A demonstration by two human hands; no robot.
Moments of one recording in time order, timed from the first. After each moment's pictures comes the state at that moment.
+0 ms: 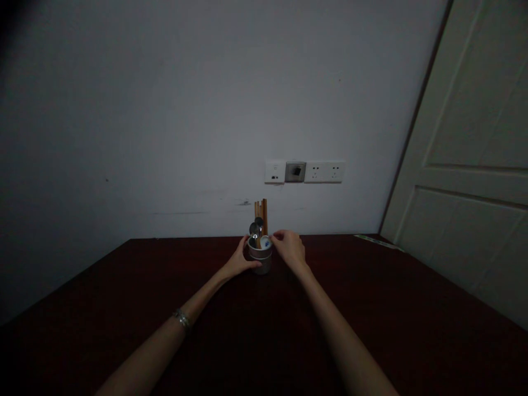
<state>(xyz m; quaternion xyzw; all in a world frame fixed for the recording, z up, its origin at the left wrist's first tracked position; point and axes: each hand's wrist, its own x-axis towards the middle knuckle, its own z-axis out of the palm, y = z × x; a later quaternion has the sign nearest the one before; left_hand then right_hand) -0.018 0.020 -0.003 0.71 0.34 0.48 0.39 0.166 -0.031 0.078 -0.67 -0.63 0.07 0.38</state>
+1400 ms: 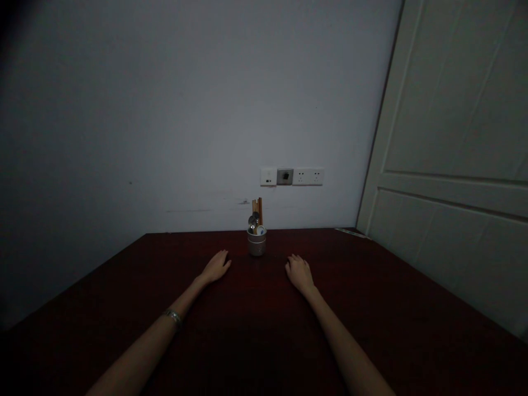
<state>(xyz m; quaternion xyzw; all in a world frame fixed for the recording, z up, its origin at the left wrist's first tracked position) -0.100 -0.045 -0.026 0.79 0.54 0.26 0.11 0.210 -0.110 -0.024 -0.70 -0.68 -0.05 0.20</state>
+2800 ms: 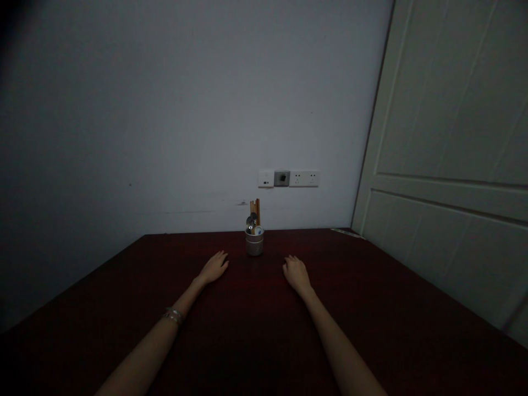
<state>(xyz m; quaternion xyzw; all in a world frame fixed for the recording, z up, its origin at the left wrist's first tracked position) -0.100 -0.052 -0.021 0.81 0.55 0.18 0.04 0.210 -0.116 -0.024 -0.68 -0.70 -0.09 0.20</state>
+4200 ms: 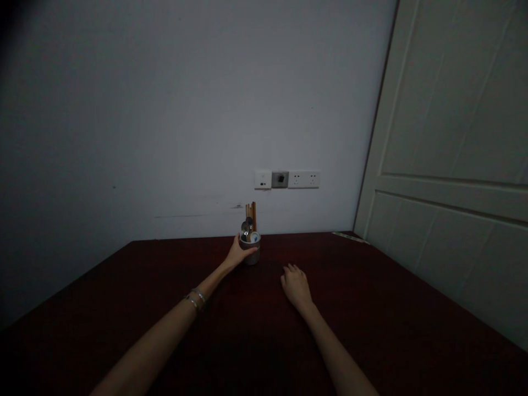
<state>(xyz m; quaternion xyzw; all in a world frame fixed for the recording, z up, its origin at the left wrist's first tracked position) 0.008 0.005 0.008 0.64 0.40 0.54 0.37 0.206 -0.117 -0.023 -0.69 -0.69 -0.06 0.20</state>
